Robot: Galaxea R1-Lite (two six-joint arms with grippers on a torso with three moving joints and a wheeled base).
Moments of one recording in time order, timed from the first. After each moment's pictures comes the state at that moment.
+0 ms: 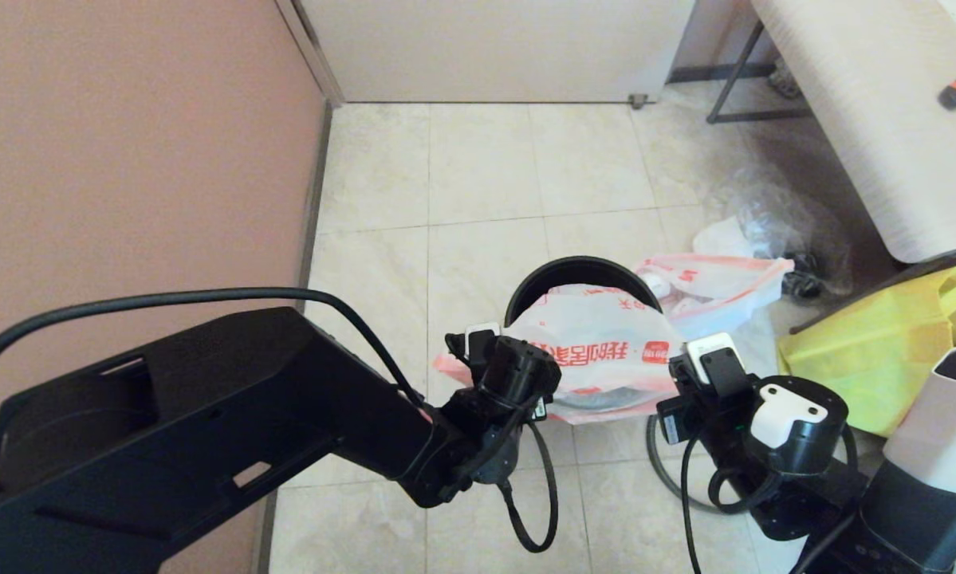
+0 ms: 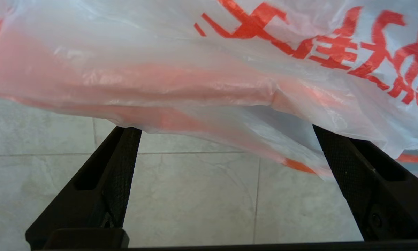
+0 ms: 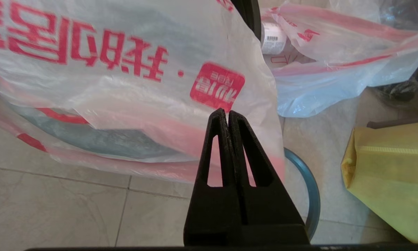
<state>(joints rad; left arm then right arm) -0.80 2.23 -1.17 -0.52 0.63 -0.52 0.52 2.06 -0.45 -1.52 -0.45 -0.25</state>
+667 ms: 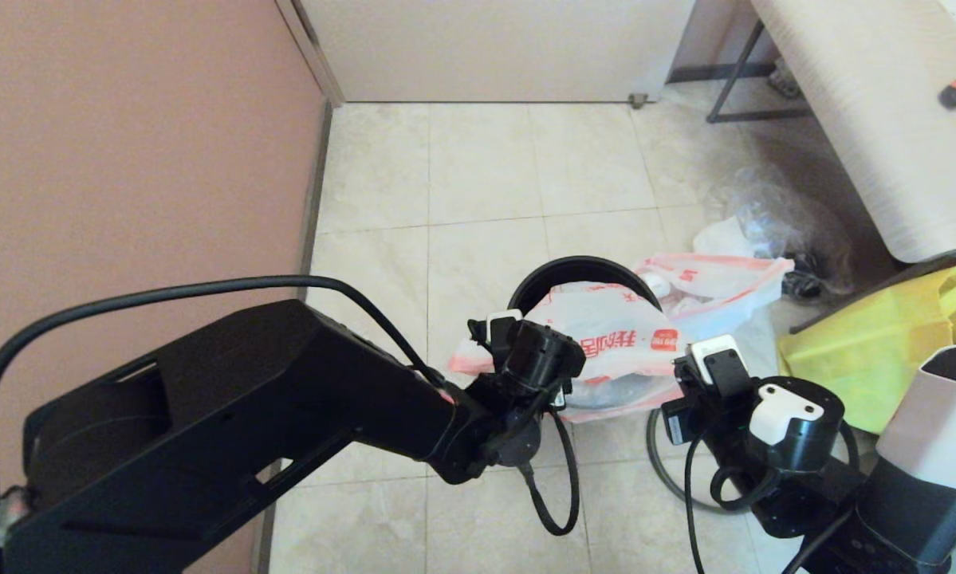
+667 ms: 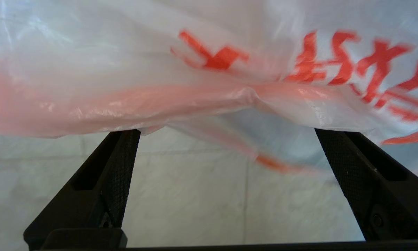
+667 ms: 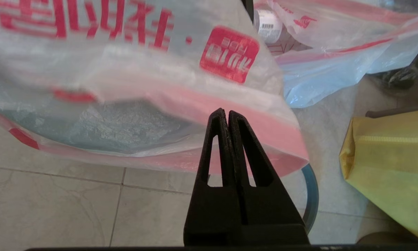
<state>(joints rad) -0.83 2.27 -1.35 -0.36 0.62 -0.52 0.49 2.08 -0.45 -1.52 -0.45 -0.23</state>
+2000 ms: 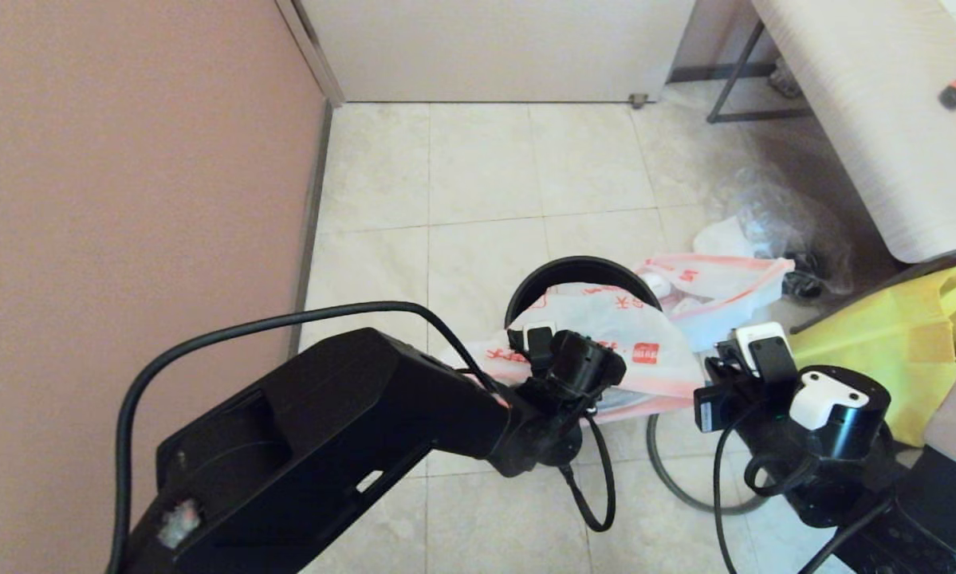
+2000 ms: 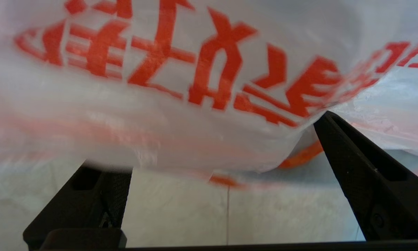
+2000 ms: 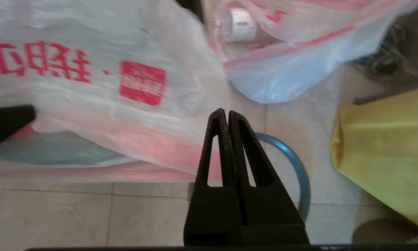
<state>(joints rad) -0.87 2.44 -1.60 -0.22 0.62 -0.57 0.40 2.03 -0.41 -1.52 -0.40 -0.17</state>
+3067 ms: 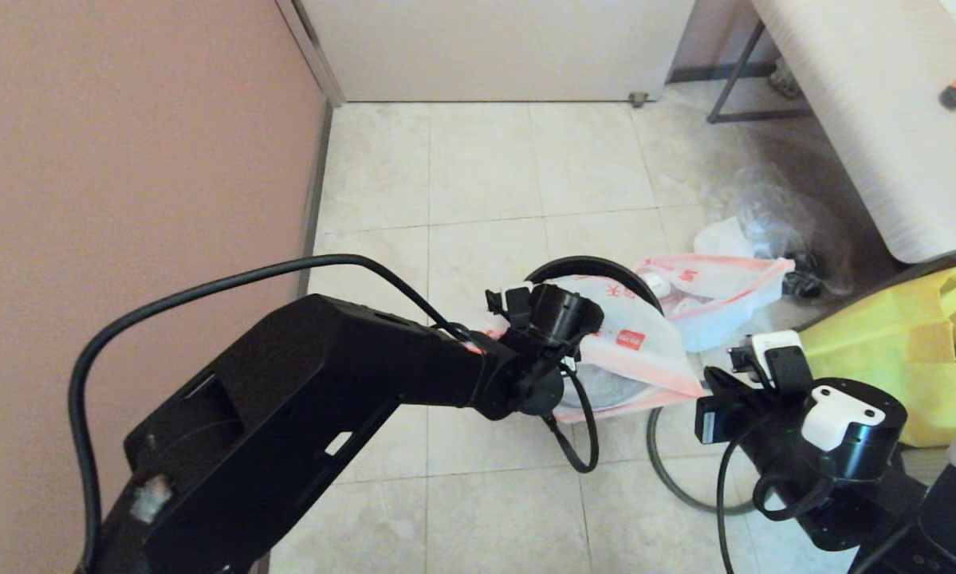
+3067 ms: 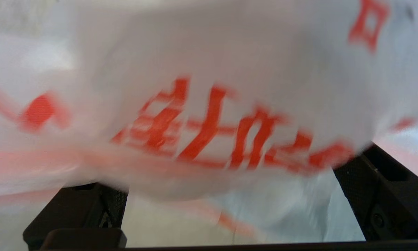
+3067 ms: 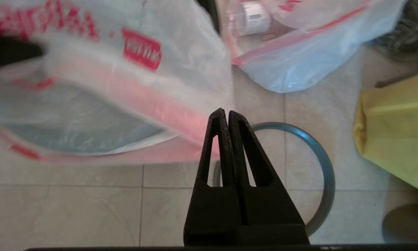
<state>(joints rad) -0.81 2.38 -1.72 -0.04 0.63 -0.57 0.45 1.98 -0.35 -1.52 -0.43 -0.05</state>
